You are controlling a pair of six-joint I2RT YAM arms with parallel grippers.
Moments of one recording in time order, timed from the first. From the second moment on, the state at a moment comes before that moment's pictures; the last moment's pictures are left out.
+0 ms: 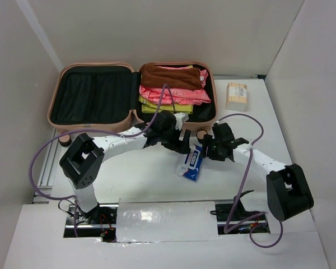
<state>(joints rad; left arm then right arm) -0.77 1.78 1.24 -0.25 0.30 -0.40 0.33 1.29 0.65 -0.38 -0.04 0.50</state>
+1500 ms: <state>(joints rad) -0.82 1.81 0.96 0.10 0.41 -0.61 0.39 1.35 0.47 0.11 -0.38 0.59</state>
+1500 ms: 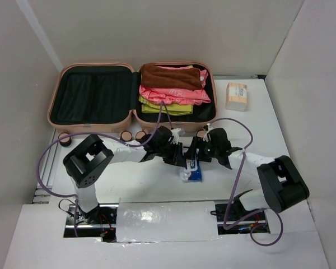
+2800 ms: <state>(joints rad) -0.23 1.12 0.87 -0.31 0.30 -0.38 0.37 2.02 1.99 -0.81 -0.61 -0.38</state>
